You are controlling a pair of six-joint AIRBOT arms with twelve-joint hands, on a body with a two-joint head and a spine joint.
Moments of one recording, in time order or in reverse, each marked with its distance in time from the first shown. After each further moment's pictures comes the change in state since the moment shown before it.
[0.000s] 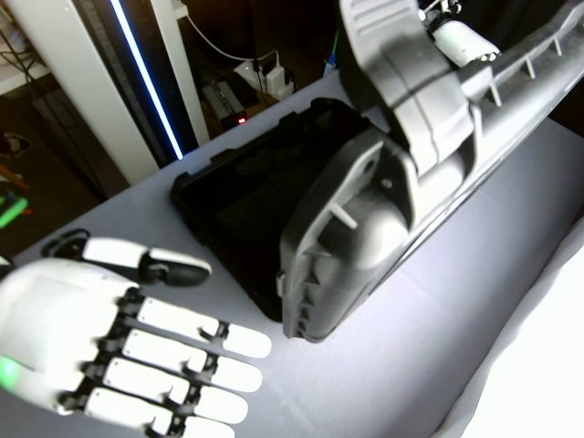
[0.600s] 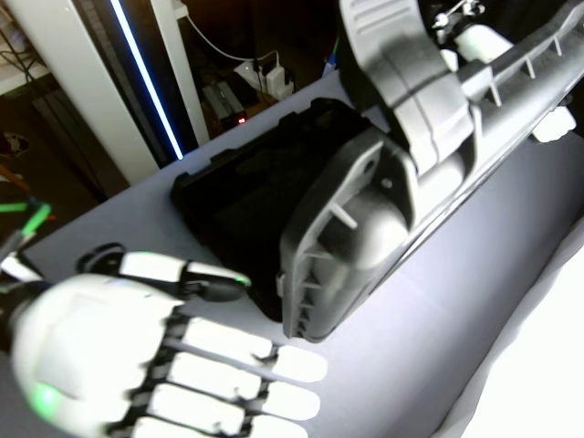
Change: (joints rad) left arm -0.203 -0.043 0.103 0.077 0.205 0.046; right arm 0.174 -0.068 0.099 -0.071 -0.155 0.000
